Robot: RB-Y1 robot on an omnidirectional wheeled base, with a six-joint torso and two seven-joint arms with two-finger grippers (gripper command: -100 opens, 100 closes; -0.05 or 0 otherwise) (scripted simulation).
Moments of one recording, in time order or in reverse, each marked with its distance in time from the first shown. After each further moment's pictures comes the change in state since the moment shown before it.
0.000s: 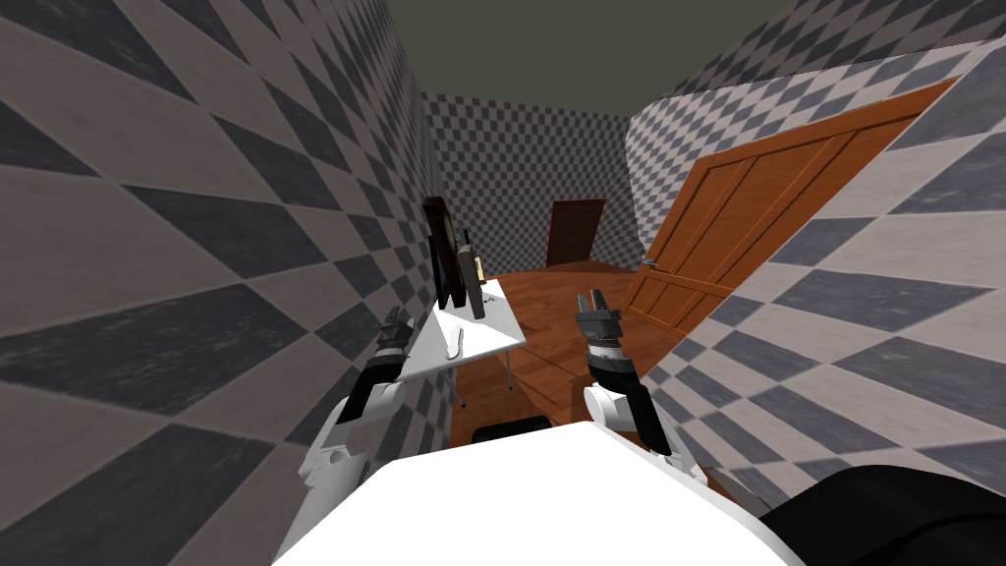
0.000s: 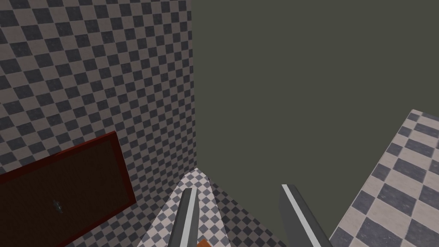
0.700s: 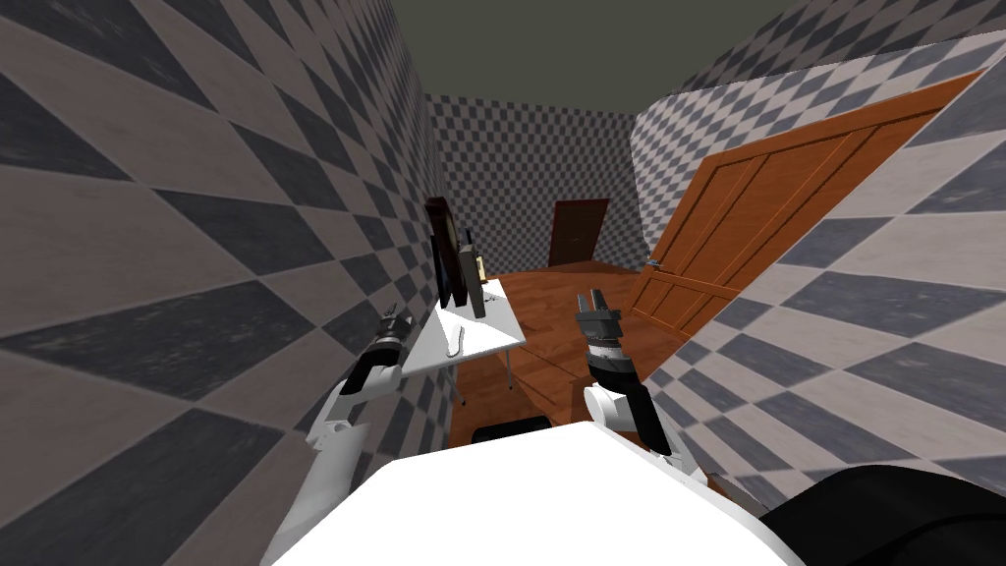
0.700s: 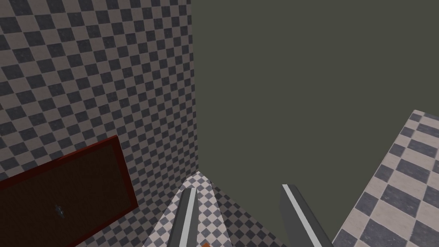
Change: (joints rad) left arm -0.150 0.054 0.071 0.128 0.038 0.190 0.079; right arm 0.000 0.000 0.000 0.000 0.000 0.000 0.000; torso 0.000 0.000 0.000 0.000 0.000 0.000
